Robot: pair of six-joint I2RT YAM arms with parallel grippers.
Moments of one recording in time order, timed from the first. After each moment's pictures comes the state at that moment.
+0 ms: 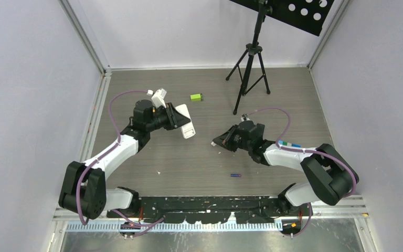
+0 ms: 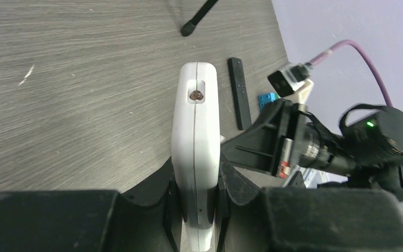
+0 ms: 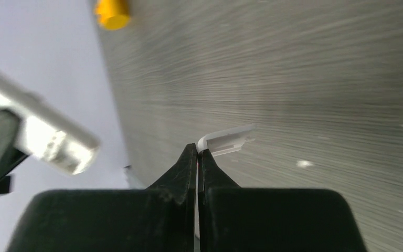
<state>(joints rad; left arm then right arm) -0.33 1.28 0.72 0.19 0.51 -0.65 0.64 1.42 0.52 0.42 -0.16 1.23</state>
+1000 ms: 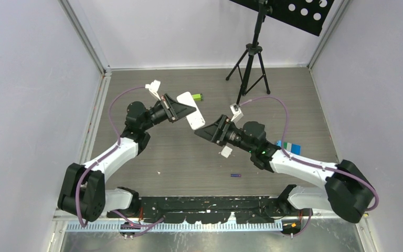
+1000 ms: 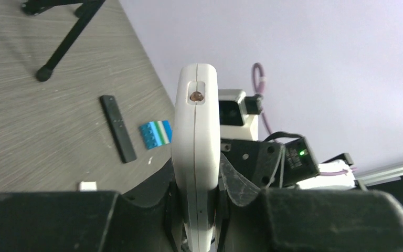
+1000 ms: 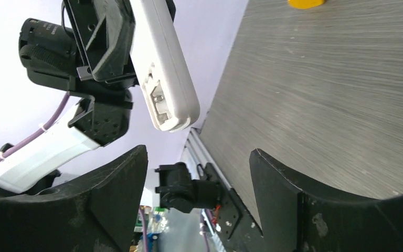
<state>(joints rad) -0.33 1.25 0.67 0.68 0.70 -1.08 0.76 1.18 0.57 0.53 -0.22 1.08</state>
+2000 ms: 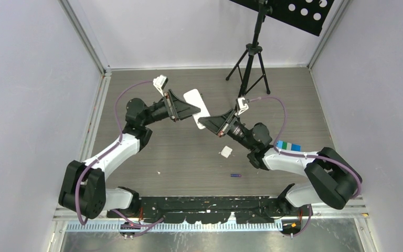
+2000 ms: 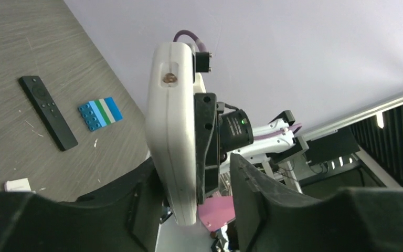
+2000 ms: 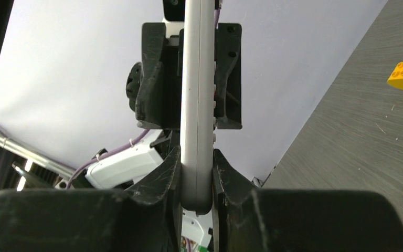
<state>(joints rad) -0.37 1.29 0.73 0.83 0.86 -1.30 0.75 1.38 0.51 1.22 -0.21 1.25</state>
